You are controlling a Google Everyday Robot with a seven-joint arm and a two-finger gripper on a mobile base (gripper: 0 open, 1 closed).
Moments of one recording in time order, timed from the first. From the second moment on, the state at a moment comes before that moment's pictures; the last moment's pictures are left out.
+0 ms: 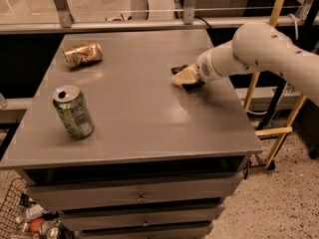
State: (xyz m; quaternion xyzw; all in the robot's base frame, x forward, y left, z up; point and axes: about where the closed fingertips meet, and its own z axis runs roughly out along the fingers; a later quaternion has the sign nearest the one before) arm 0.693 -0.095 0.830 -0.32 0.85 0.15 0.39
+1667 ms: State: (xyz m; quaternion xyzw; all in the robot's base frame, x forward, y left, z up) arm 0.622 0.003 0.914 -0.55 0.67 0.25 0.43
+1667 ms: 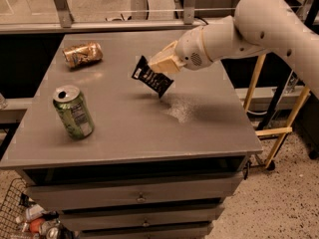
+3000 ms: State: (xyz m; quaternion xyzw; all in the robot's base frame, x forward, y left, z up) arm 0.593 0.053 0.926 -0.62 0.62 0.28 0.38
